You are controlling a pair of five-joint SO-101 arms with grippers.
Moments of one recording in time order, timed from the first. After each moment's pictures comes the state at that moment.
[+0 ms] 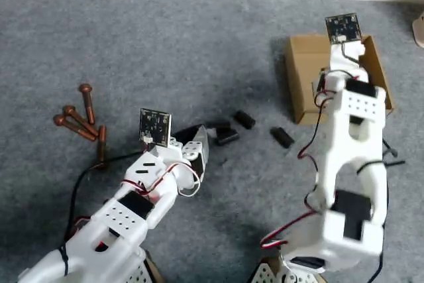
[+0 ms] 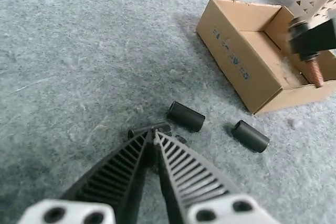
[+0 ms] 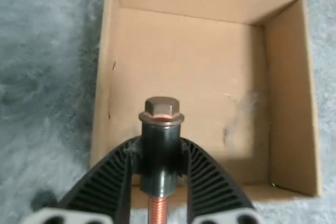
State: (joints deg) left arm 25.6 -49.3 85.4 -5.0 26.3; right arm 11.3 5.1 9.4 43.2 25.1
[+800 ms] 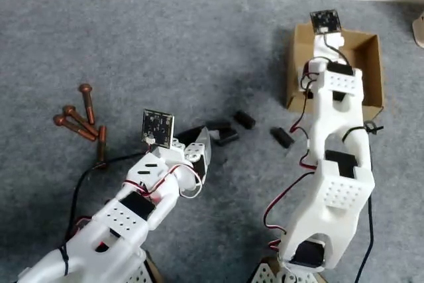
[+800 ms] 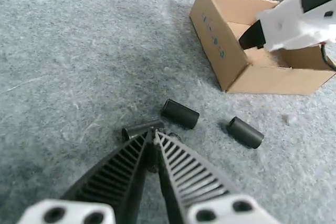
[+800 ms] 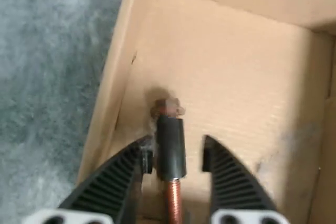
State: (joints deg) left arm 26.9 -49.3 85.4 -5.0 26.3; right arm 7.6 27.8 -10.2 43.2 19.9
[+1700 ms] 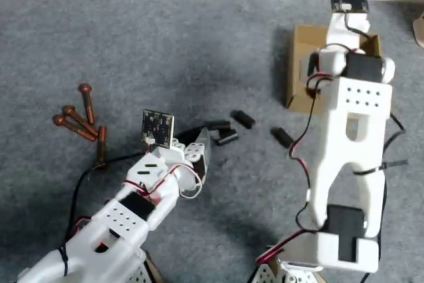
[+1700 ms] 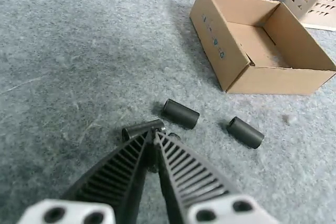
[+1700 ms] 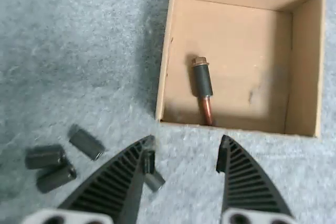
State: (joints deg) left arm 26.8 -49.3 85.4 -5.0 26.3; right arm 3.3 -5.7 -10.2 78.3 9.5
